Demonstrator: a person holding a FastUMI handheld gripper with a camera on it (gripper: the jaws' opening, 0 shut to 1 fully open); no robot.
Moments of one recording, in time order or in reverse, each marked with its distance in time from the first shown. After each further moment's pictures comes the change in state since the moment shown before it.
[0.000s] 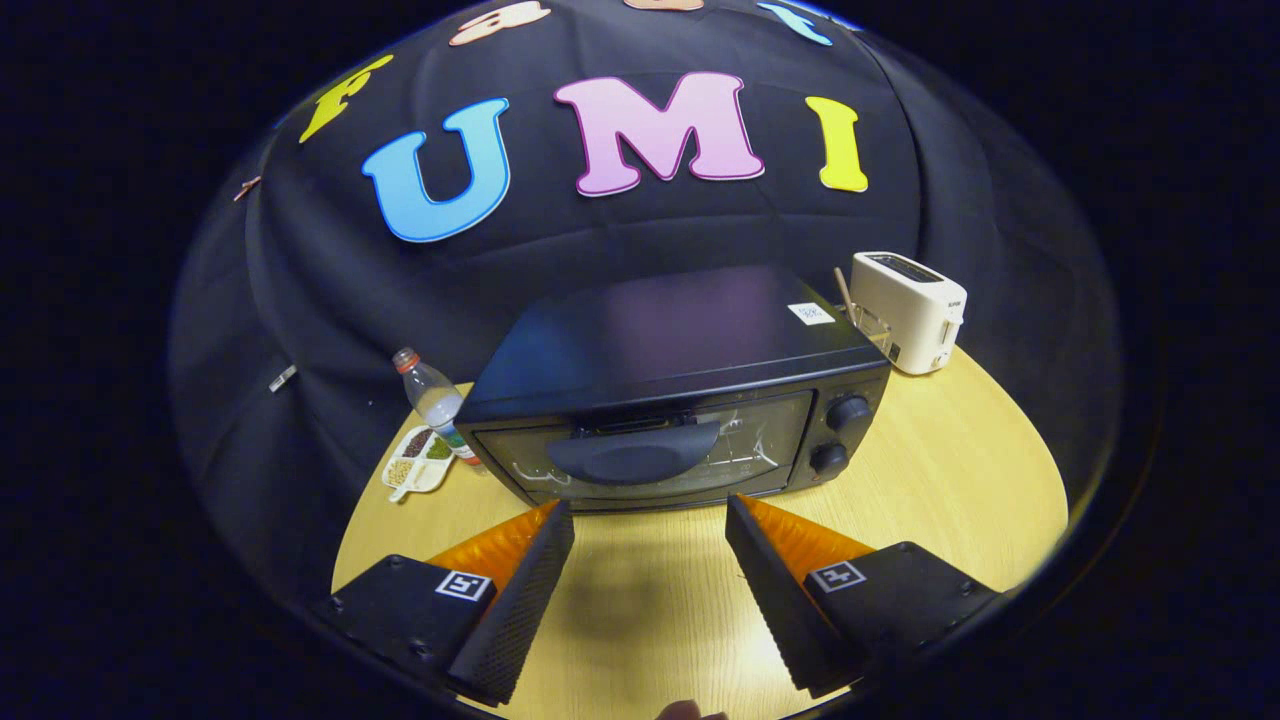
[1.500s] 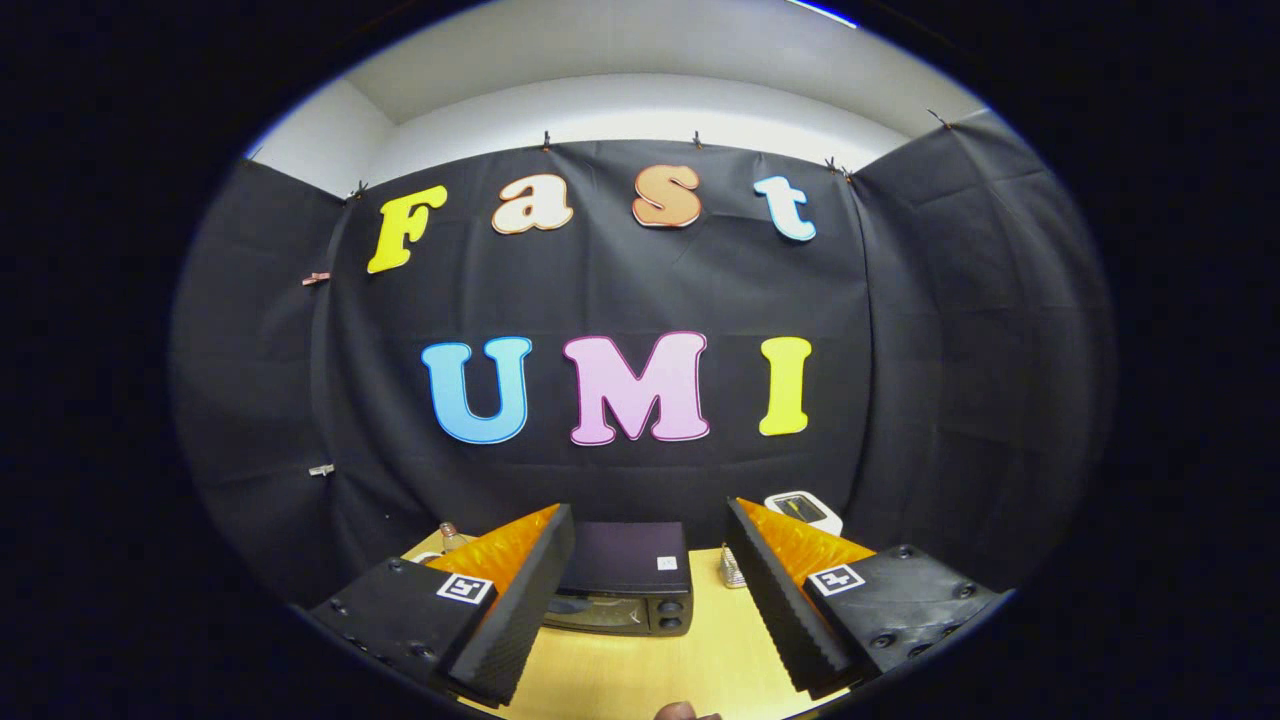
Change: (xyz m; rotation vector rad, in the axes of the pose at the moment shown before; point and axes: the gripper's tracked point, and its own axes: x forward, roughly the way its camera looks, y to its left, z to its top) arm -0.236 -0.087 0.202 -0.157 -0.582 0.045
